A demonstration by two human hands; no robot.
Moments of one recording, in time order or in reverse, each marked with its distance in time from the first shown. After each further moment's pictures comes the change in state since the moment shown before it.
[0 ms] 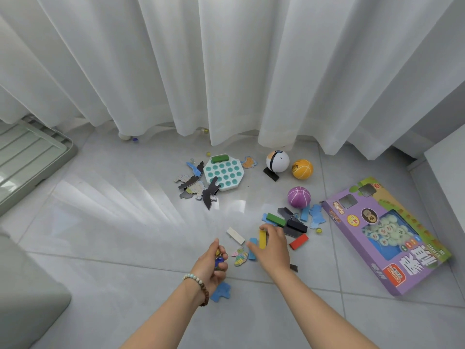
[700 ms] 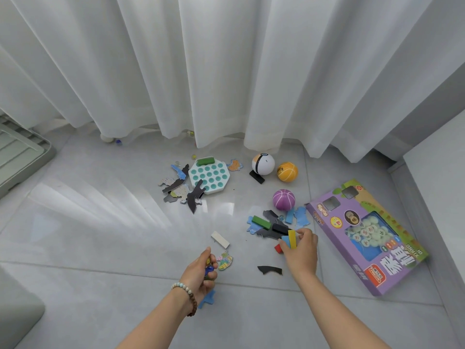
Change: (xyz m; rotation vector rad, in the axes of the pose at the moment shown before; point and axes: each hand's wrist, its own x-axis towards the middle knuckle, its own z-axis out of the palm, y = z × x) left_hand 0.007 -0.014 0.006 0.069 -0.005 0.007; right_hand 0.014 0.053 -0.062 0.084 0.321 0.173
